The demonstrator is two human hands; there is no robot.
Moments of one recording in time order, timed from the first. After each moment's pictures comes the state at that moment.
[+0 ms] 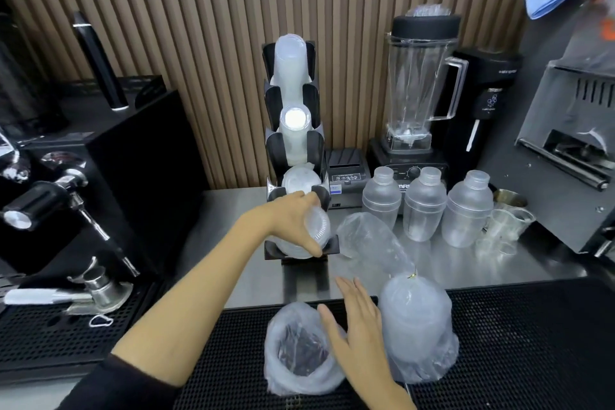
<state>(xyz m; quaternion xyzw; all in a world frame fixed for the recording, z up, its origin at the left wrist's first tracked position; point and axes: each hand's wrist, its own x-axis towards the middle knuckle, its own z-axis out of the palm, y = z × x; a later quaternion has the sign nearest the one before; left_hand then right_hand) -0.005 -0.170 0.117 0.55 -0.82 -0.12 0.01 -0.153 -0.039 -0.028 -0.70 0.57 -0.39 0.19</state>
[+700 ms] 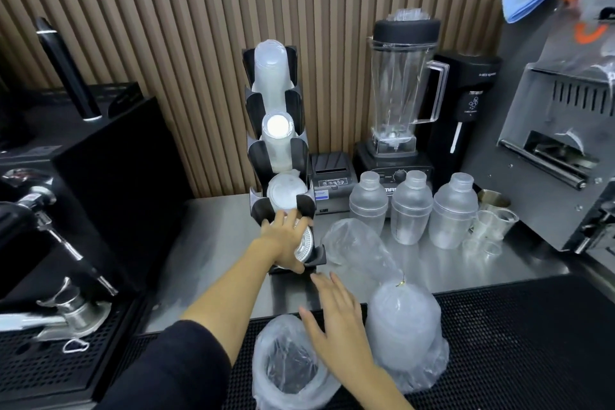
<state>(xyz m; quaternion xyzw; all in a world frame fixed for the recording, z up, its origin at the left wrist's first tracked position) -0.017 -0.200 0.058 0.58 -0.80 0.05 -0.15 -0.146 -0.066 -0.014 -0.75 0.55 -0.32 0.16</state>
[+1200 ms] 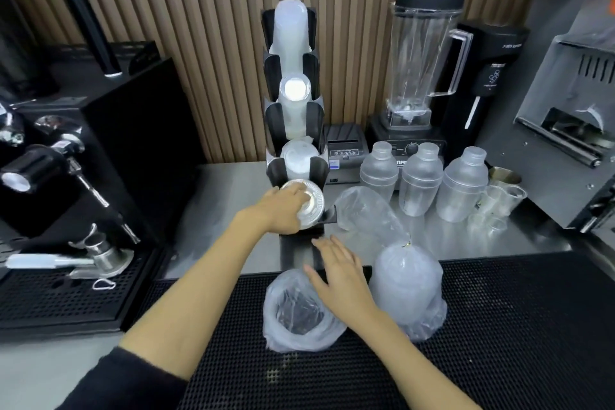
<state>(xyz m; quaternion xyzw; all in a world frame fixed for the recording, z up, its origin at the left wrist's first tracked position) 0.003 -0.152 0.080 0.55 -0.83 -0.03 -0.03 -0.147 -0.066 -0.009 -0.79 0.53 -0.27 0.14</state>
